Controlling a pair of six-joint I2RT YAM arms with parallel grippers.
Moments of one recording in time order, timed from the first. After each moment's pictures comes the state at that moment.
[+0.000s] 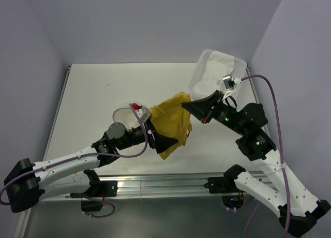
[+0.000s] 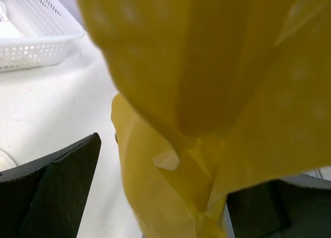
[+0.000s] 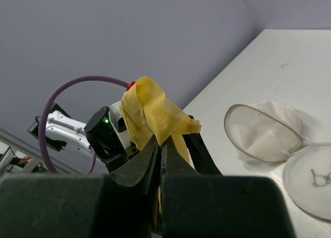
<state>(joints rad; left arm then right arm) -0.99 1.01 0.54 0.56 0.26 -0.49 0.55 0.71 0.90 -0.01 -0.42 0.73</state>
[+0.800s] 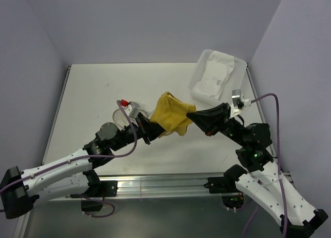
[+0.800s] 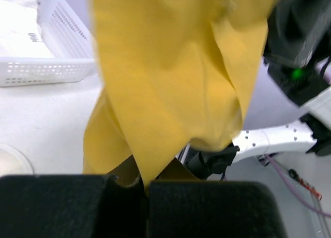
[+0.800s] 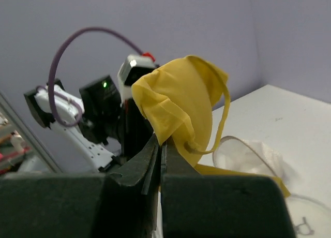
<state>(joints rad) -1.01 0.91 0.57 0.48 0.11 -0.53 0.55 0.55 0.67 0.29 -0.48 0.61</state>
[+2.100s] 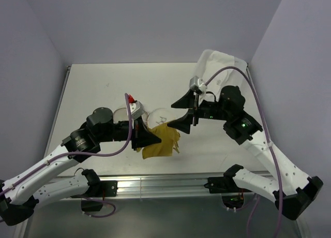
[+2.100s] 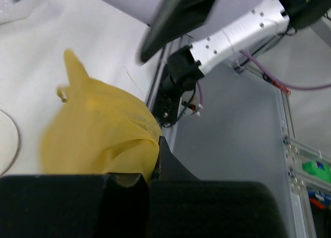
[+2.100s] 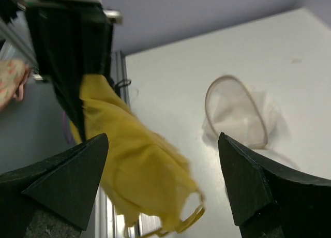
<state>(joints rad) -0.90 0.85 0.92 -0.23 0.51 -0.37 0.58 0.90 1.01 -0.14 -0.76 0.13</state>
